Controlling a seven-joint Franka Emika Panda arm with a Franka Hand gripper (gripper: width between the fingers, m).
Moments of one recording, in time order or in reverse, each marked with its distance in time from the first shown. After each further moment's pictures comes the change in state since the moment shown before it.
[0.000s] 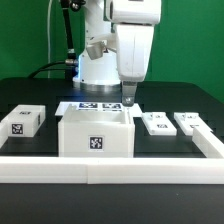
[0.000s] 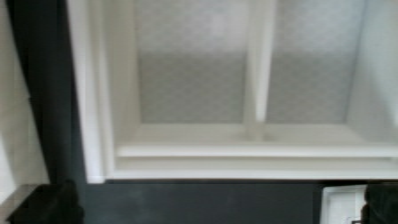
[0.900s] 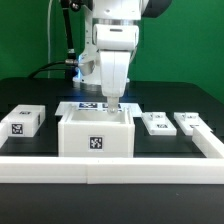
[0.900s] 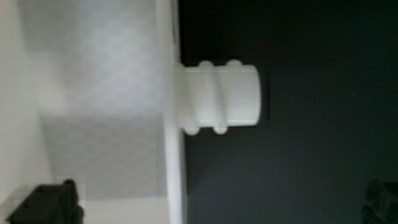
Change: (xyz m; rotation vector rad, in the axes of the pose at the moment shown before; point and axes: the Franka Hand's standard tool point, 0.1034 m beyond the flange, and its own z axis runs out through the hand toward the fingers) arm -0.012 -0.086 0.044 0.047 0.016 0.029
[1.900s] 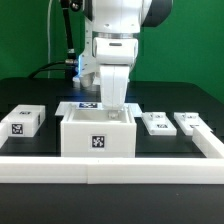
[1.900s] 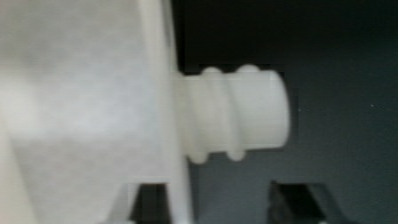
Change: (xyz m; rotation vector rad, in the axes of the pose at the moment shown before) arm 0.000 -0.001 0.014 0.021 0.003 0.003
